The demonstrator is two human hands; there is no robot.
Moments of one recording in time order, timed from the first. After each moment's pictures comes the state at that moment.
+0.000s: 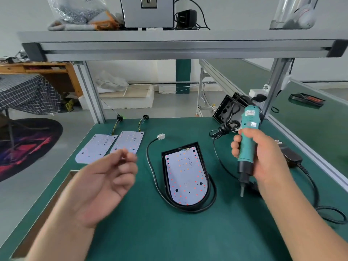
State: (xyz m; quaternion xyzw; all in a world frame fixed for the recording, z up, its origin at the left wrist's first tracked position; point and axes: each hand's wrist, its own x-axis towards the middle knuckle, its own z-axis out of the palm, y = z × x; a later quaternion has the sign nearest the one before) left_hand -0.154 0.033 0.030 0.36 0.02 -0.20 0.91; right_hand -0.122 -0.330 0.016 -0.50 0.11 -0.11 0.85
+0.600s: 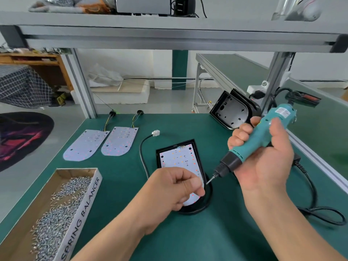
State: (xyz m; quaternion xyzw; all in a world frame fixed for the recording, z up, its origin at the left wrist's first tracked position) left_hand -0.161 -0.071 -0.009 0.70 -0.16 -0.22 0.67; right_hand -0.149 -0.288 0.024 -0.29 -0.03 -0.21 0.93
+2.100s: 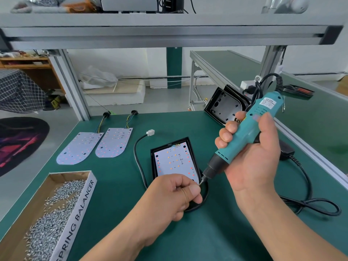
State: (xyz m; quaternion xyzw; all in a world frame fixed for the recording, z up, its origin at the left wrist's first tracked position) left_hand -0.170 -0.078 -0.025 0.66 -0.14 -0.25 0.69; right_hand -0.162 -0.270 0.033 -0.35 -0.01 -0.22 0.91
